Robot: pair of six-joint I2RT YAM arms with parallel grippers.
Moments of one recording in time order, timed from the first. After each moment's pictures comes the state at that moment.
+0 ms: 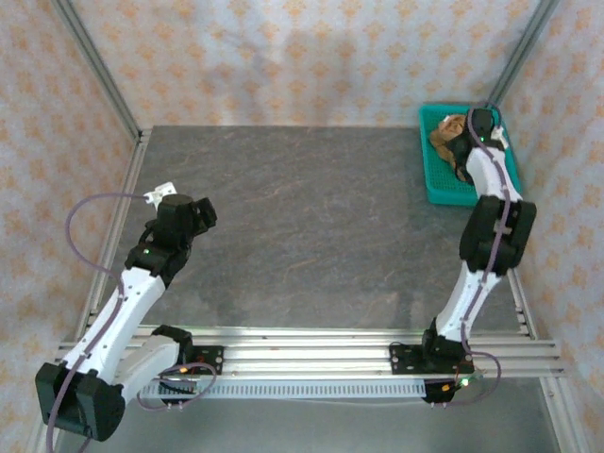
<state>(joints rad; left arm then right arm) -0.18 0.94 0.76 -0.48 -0.42 -0.52 -0.22 2.05 1.81 -0.67 0.22 0.82</state>
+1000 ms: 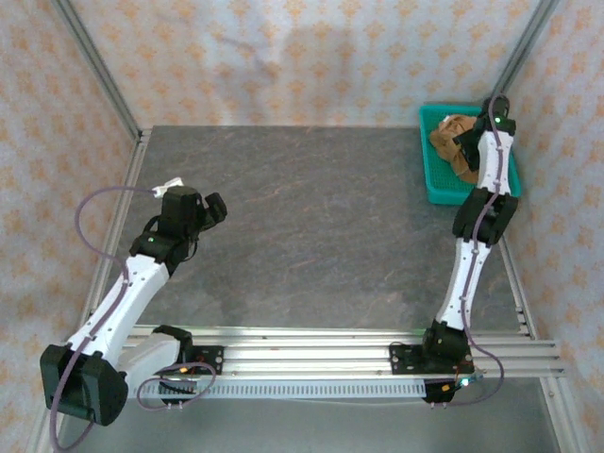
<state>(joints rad) -0.17 1.03 0.82 -0.49 -0.26 -0.61 -0.32 2.63 2.67 -1.11 -0.05 0.81</state>
